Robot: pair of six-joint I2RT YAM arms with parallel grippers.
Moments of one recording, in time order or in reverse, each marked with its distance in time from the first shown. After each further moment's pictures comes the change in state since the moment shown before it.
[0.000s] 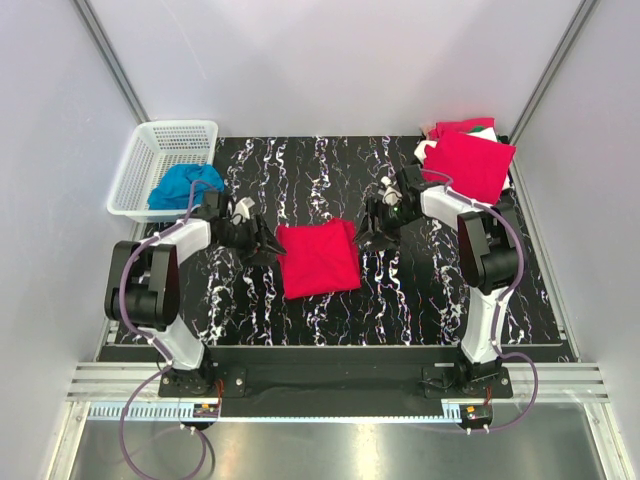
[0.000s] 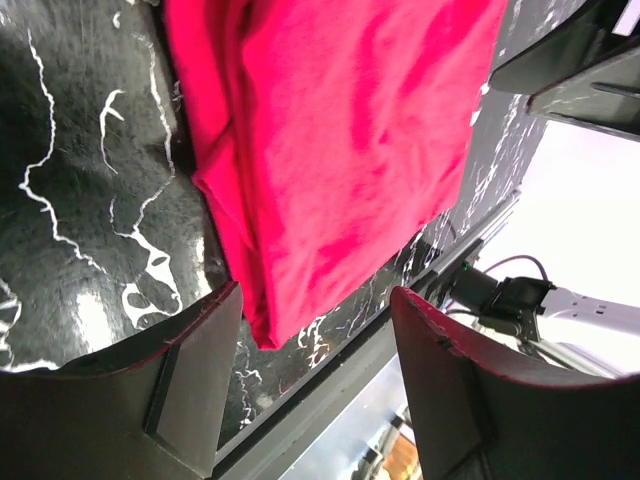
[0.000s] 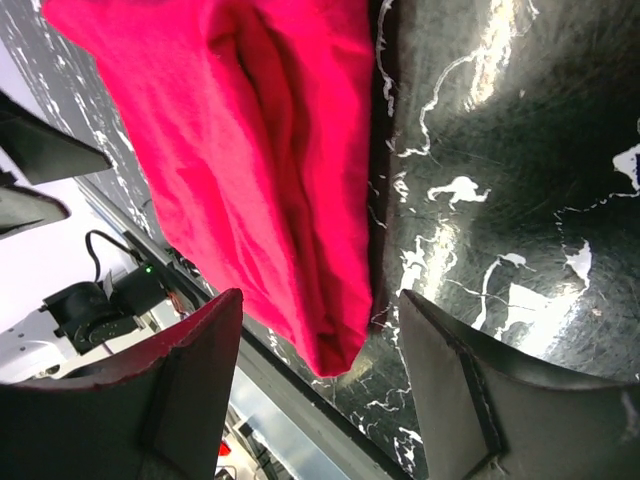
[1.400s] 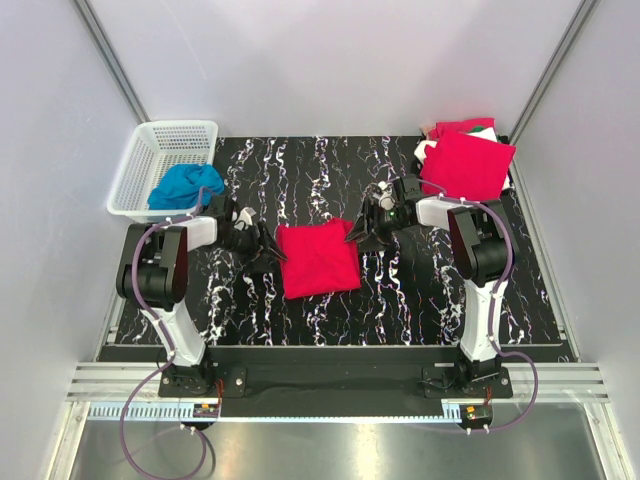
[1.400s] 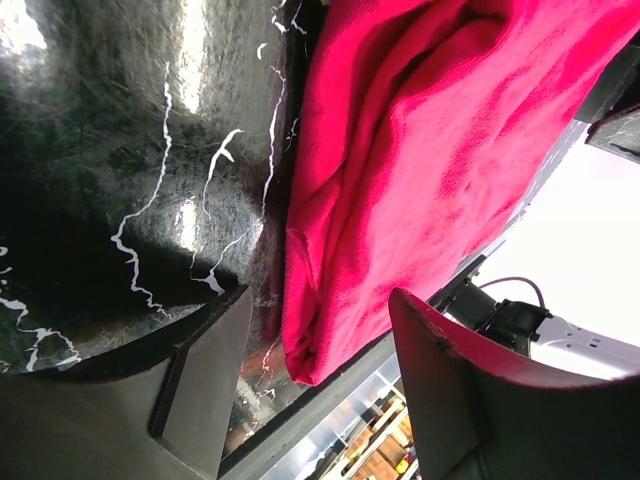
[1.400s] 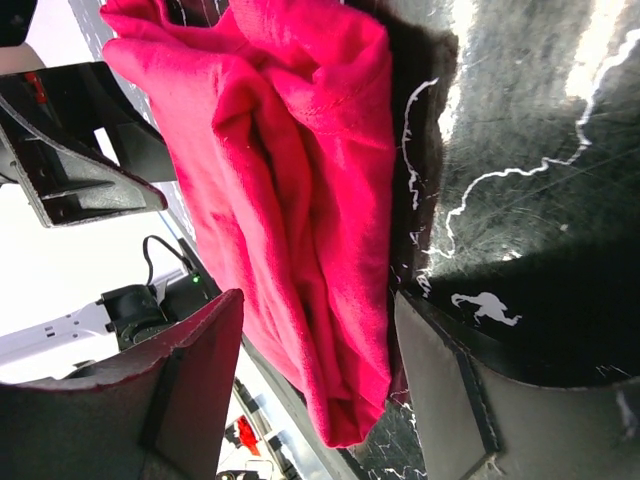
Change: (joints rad) left arm 0.000 0.165 0.028 0.000 -0.039 -0.046; right arm 0.000 0.090 -0.088 0.303 -0.143 0.132
